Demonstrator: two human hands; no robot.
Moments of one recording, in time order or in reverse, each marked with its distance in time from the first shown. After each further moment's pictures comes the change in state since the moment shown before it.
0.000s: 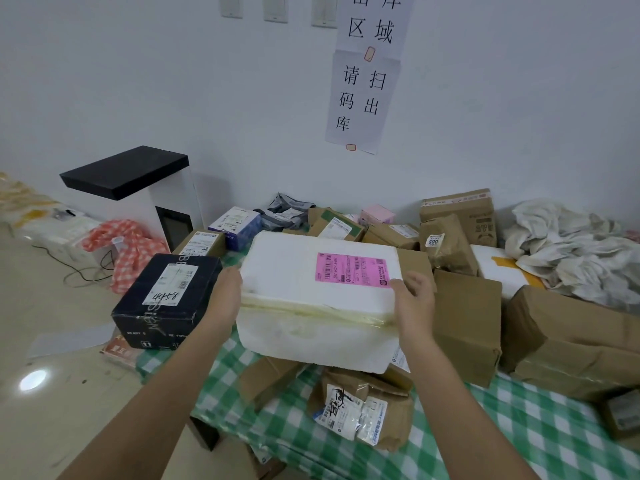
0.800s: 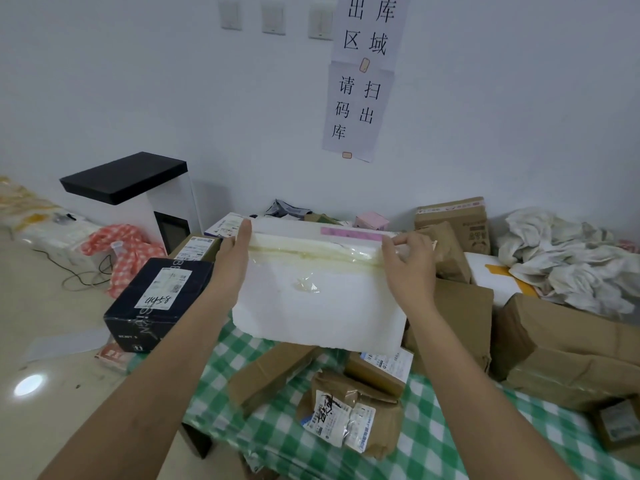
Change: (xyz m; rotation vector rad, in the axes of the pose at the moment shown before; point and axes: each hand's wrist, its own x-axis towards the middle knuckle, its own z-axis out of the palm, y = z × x) left_hand -0.029 0.057 0.030 0.003 -0.023 0.172; right_hand 0.025 -0.054 -0.002 -0.404 -0.033 -0.510
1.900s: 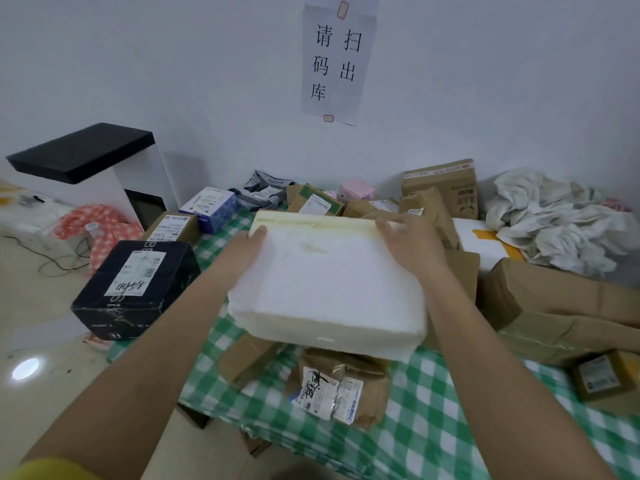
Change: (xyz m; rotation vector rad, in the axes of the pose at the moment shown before) left_hand 0.031 -0.029 0.045 0.616 -0.186 -0.050; right_hand 0.033 0.026 -0.024 -0.360 -0.248 0.175
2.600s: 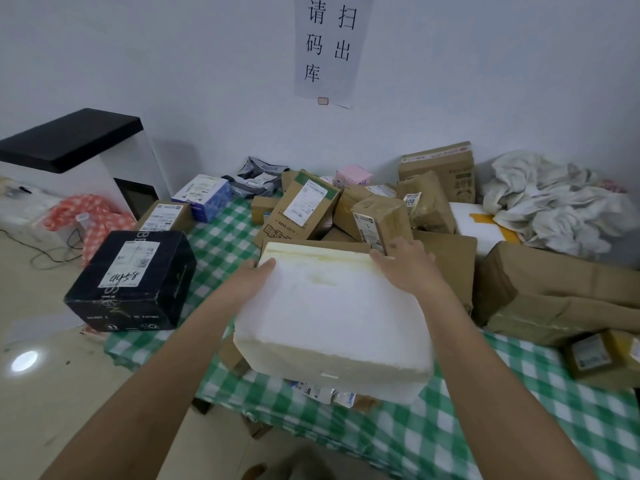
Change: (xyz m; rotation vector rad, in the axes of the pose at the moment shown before) left_hand -0.016 -0.047 0.028 0.020 -0.192 -0.097; right_hand -0.021 0.039 0.024 -0.318 -0.278 0.179
